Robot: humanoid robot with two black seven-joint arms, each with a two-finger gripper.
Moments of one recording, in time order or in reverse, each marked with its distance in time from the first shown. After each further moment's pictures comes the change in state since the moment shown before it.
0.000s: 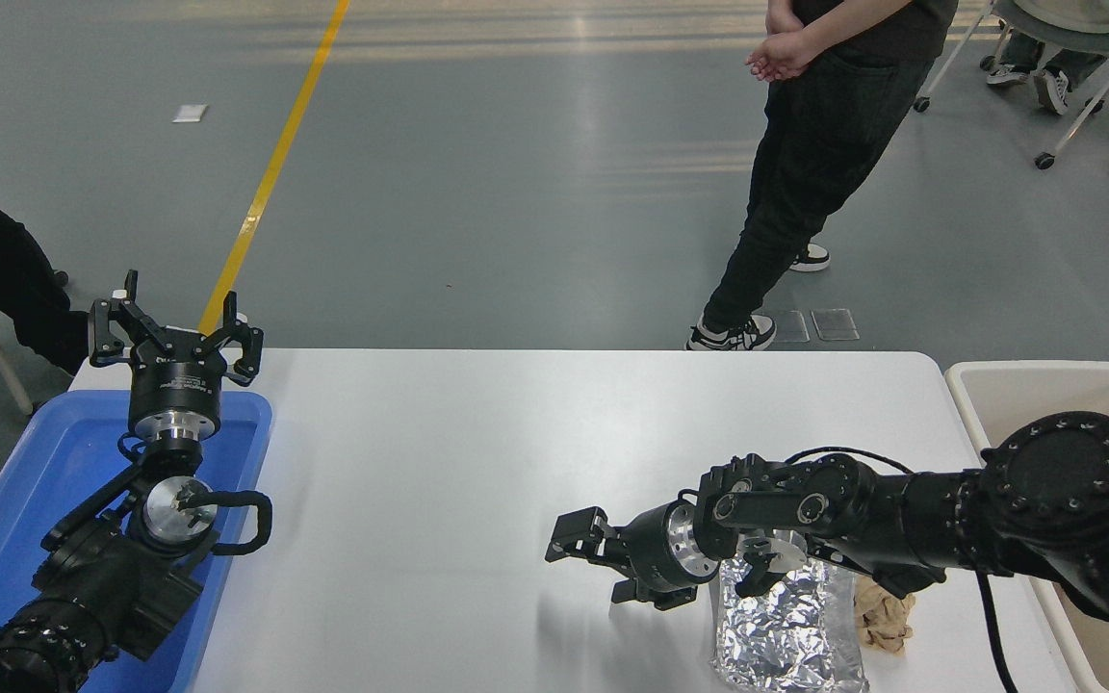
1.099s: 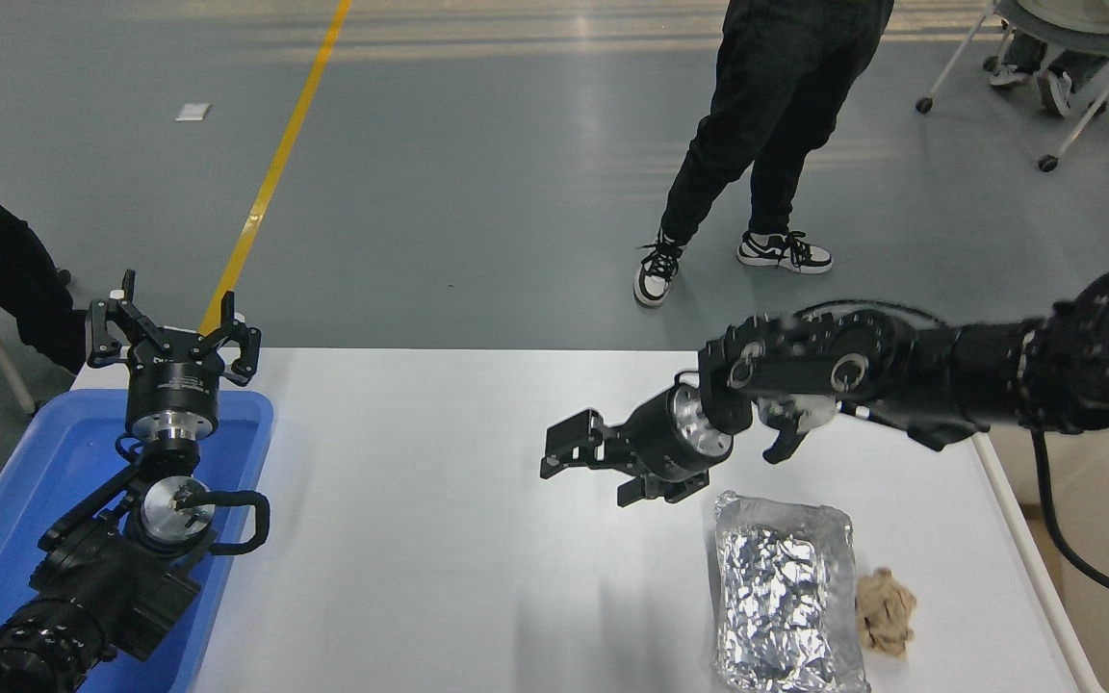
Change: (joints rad) left arm 0.000 0.004 0.008 0.000 -0.006 -0.001 -0.003; right arm 0.618 -0.202 -0.208 0.318 0.015 0.240 -0.012
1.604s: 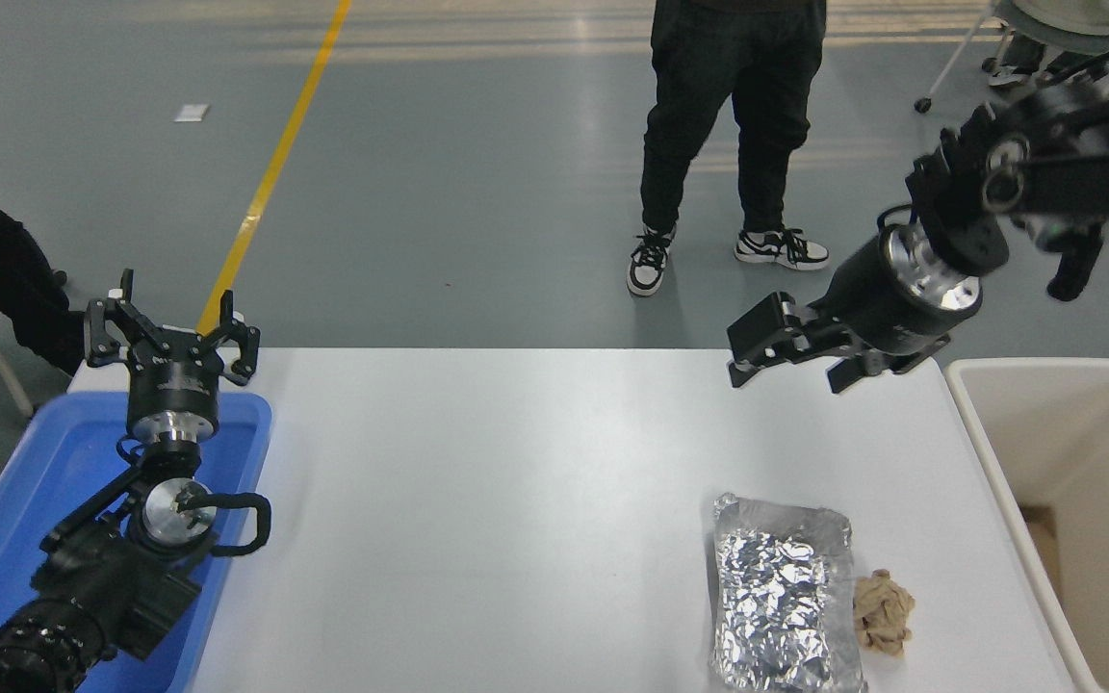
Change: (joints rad) left arm 0.000 0.000 0.000 0.000 0.000 0.002 -0.001; right arm 0.588 -0.277 -0.343 0.389 -0.209 0.136 -0.024
